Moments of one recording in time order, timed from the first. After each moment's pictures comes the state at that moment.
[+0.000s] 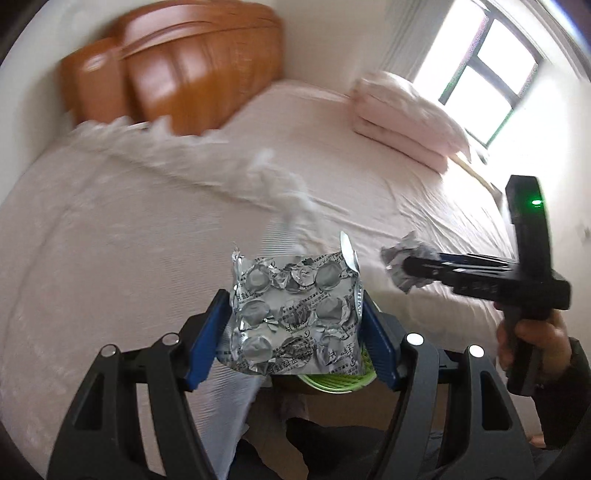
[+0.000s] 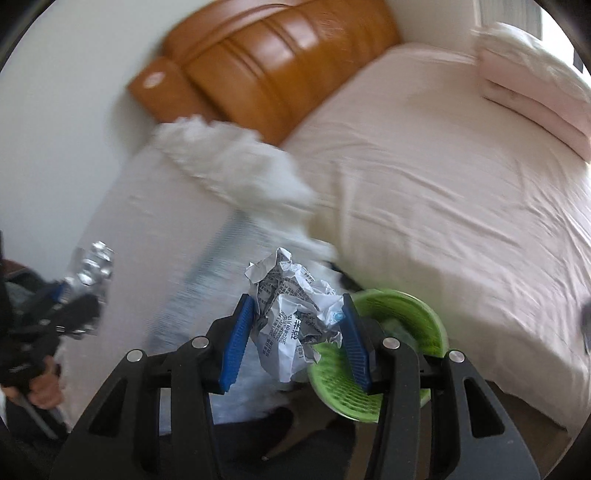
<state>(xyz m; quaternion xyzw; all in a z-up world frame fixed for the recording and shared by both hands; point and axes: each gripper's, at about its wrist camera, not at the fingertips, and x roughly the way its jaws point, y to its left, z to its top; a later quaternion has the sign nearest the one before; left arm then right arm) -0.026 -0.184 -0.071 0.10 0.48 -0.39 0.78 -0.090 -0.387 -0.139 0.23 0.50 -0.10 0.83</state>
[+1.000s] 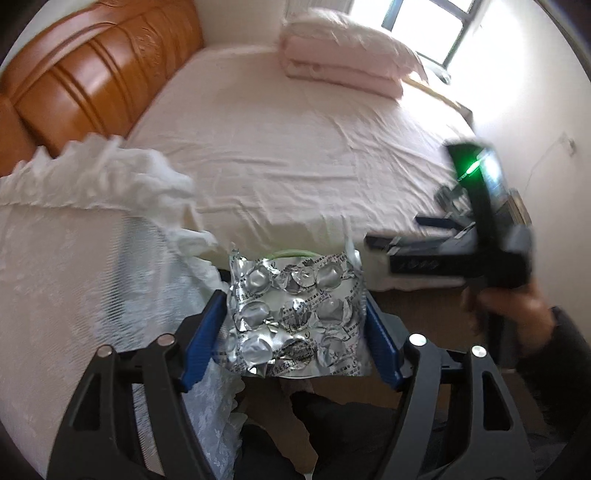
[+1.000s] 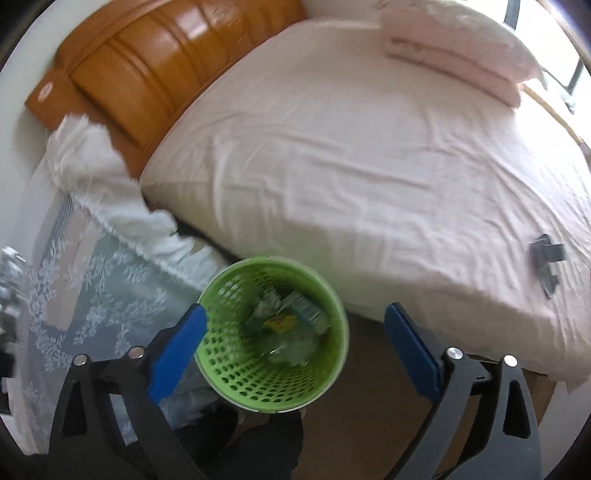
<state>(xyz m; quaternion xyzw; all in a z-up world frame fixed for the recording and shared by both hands) -0.085 -0.306 -0.120 0.22 0.50 -0.46 0.70 -0.165 -0.475 -0.201 0.23 0.51 -0.25 0.79</state>
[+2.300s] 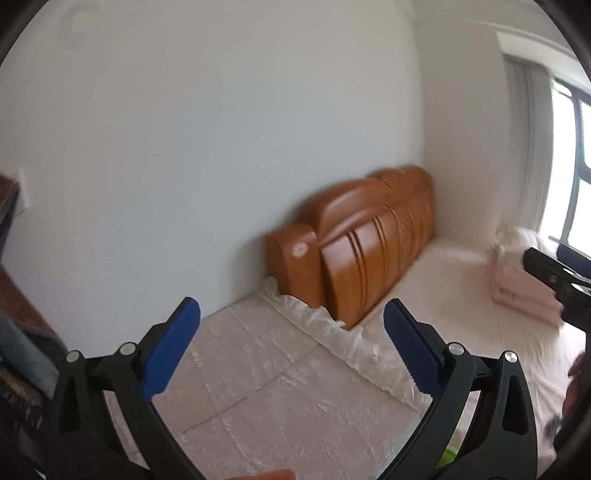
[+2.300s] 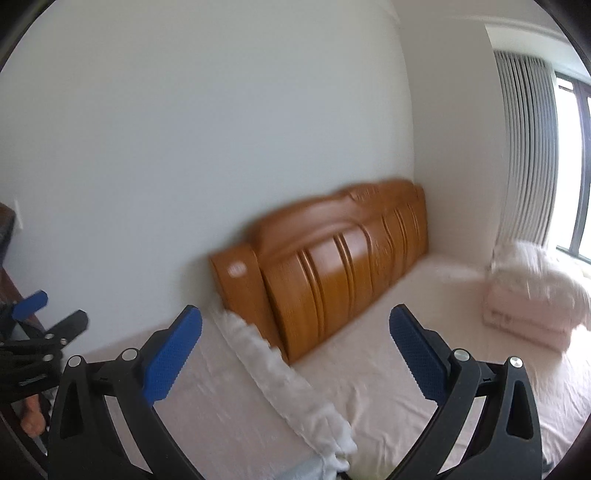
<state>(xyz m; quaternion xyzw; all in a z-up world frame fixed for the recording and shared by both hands) 0.011 -0.064 0.173 0.04 0.23 -0.08 0.97 -0.007 -0.278 0.158 0.04 0.19 -0.08 0.98</state>
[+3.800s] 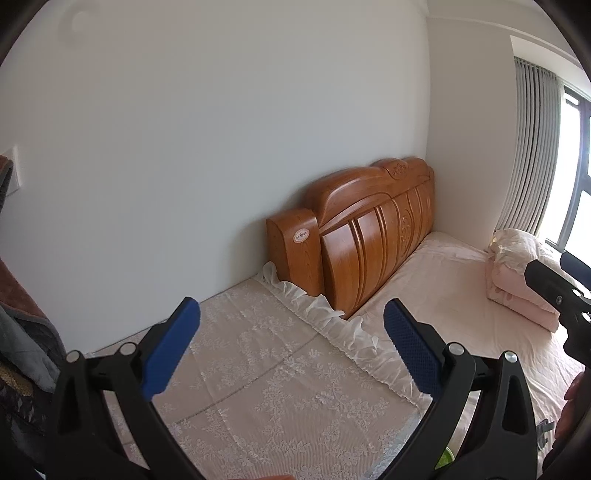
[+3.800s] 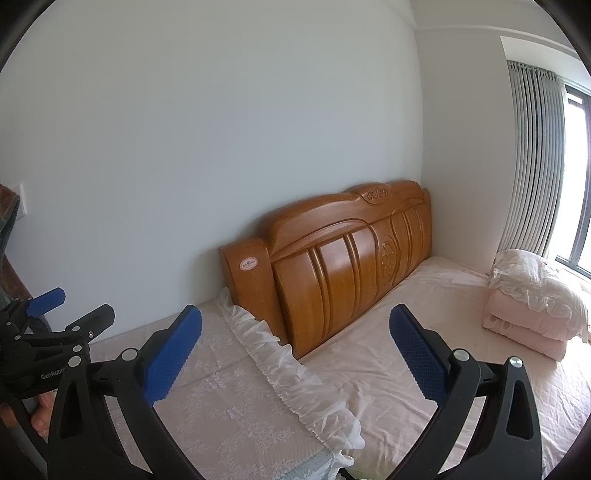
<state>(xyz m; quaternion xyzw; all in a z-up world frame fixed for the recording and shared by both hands) 0.029 -0.059 0.157 0.03 0.26 -0.09 0.96 -0.001 -0.242 0.146 0.02 0.22 -0.08 0.97</state>
